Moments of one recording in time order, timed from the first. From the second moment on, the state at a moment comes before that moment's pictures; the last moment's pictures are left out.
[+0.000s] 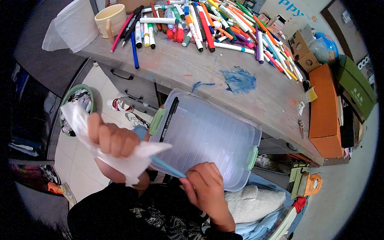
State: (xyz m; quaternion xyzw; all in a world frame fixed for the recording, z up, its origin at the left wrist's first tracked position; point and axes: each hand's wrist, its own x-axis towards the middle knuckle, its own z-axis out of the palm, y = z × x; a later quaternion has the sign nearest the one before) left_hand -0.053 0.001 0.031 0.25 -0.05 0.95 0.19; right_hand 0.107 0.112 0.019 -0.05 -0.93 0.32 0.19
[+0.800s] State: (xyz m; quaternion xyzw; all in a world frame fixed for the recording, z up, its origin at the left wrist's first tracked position) left_hand -0.082 -0.009 0.021 0.22 -0.12 0.95 0.19; right_hand 0.051 0.171 0.043 0.04 -0.98 -0.04 0.18
